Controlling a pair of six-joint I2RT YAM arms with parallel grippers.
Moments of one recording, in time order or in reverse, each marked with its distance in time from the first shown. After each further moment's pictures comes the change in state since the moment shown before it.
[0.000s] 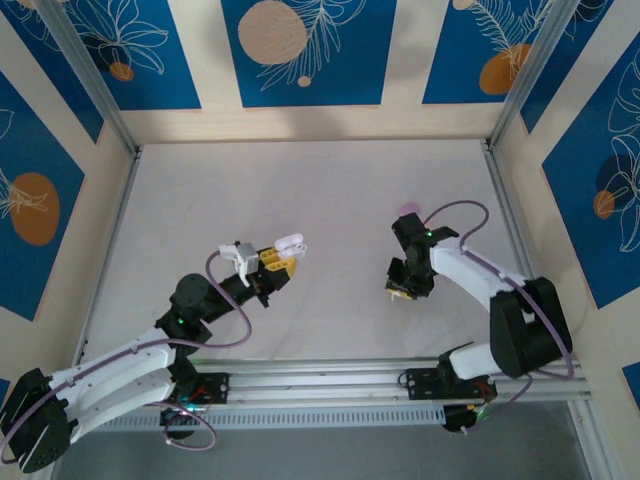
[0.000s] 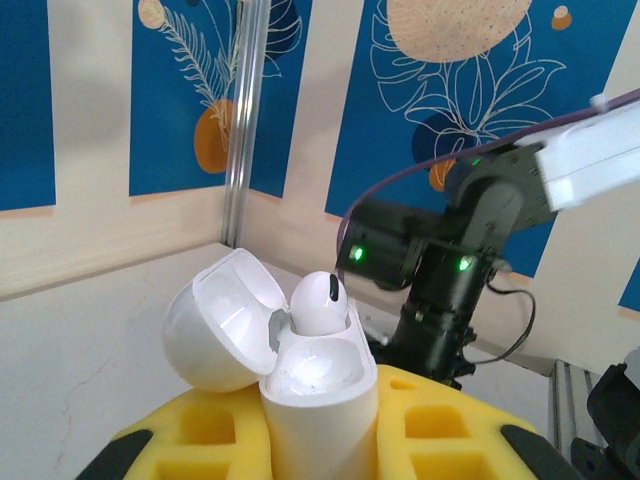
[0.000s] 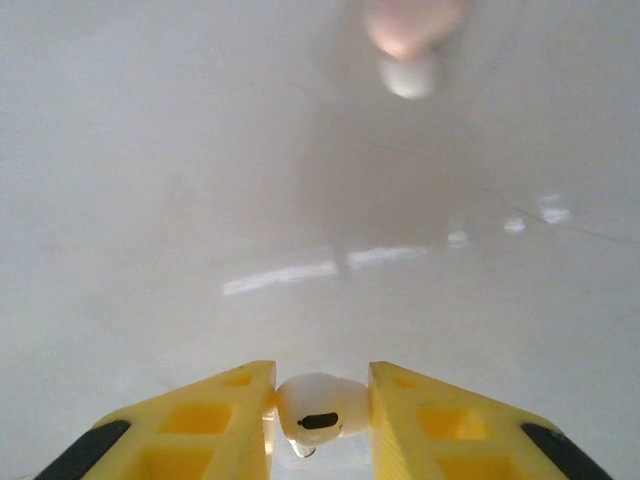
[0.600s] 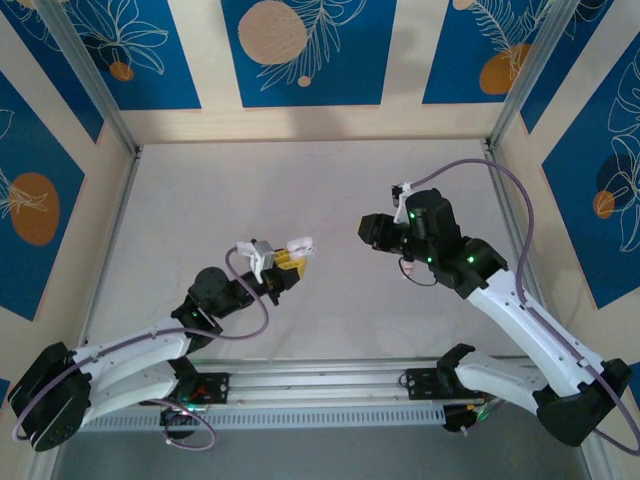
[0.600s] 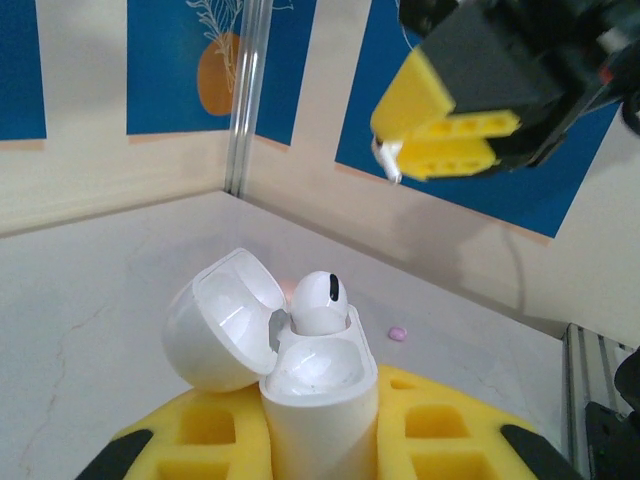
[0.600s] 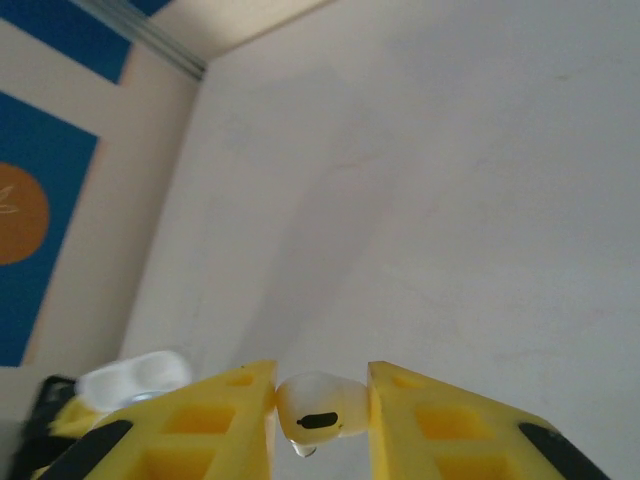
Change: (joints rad) left arm -0.003 0.190 0.002 0.085 0.000 -0.017; right arm 0.255 -0.363 0.212 0.320 0.027 -0.006
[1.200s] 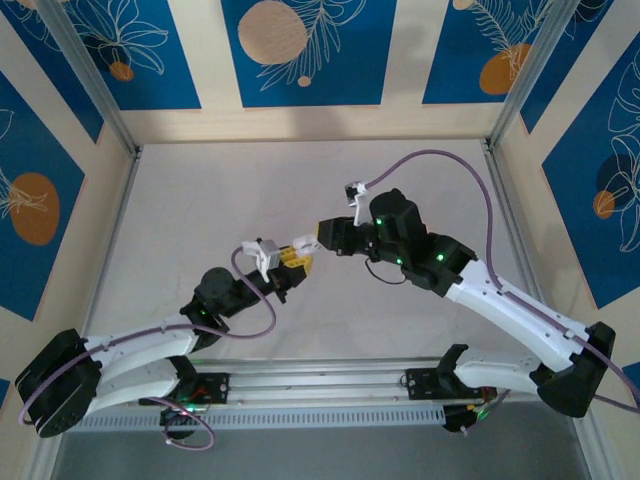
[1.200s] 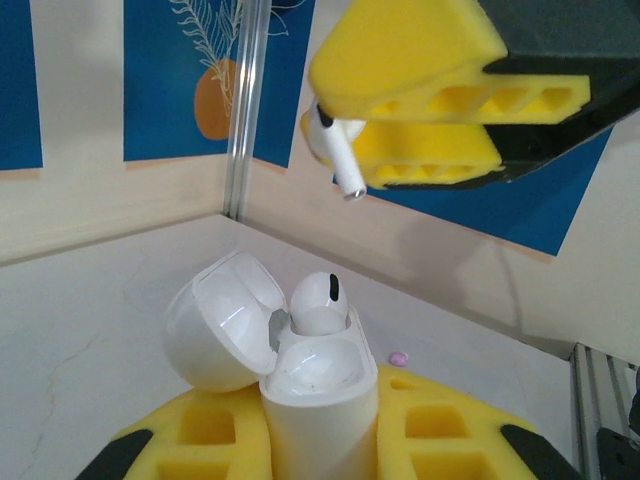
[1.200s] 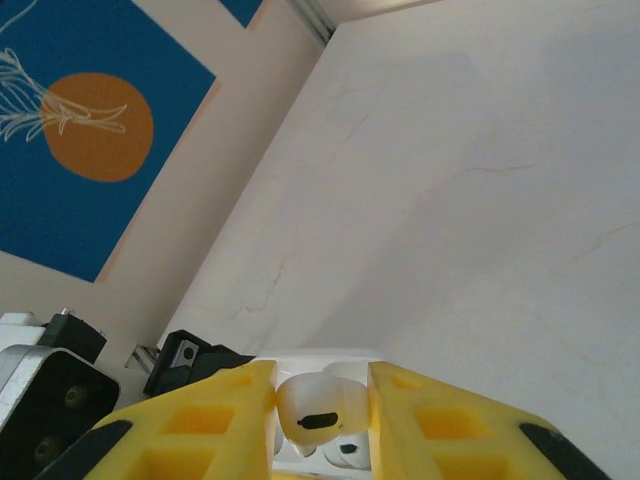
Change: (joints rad) left arm -0.048 0.072 0.019 0.105 -0.061 0.025; right arm 0.218 0.137 0.067 0.161 0.005 -0.084
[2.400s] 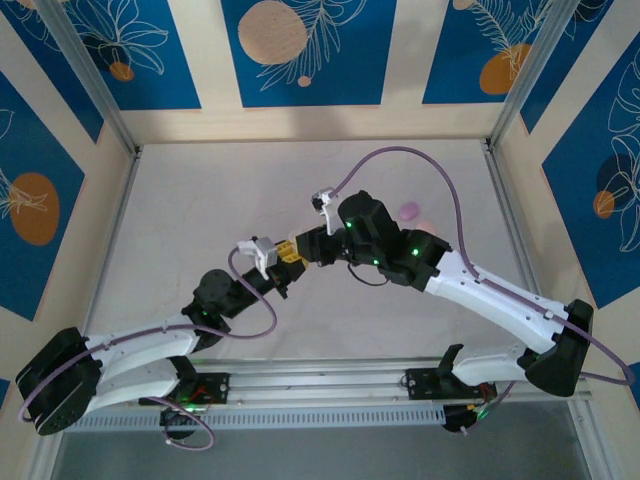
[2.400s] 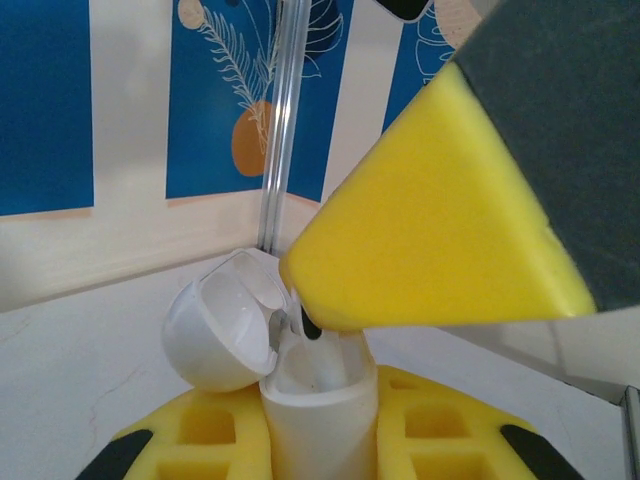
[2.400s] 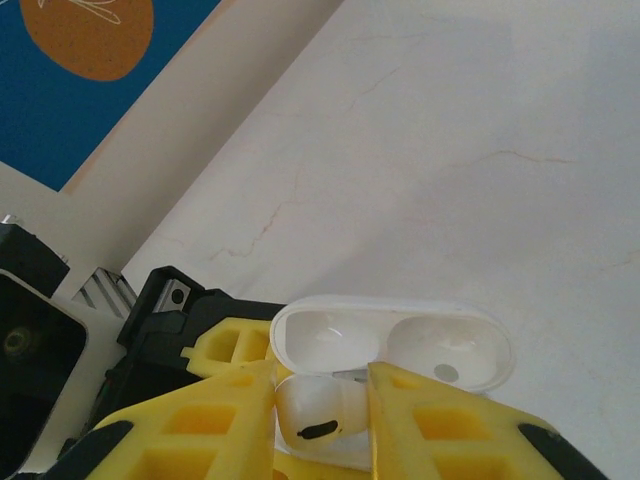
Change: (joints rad) left arm -0.022 0.007 0.004 0.059 -0.104 0.029; right arm 0.098 0.117 0.097 -0.070 0.029 -0.156
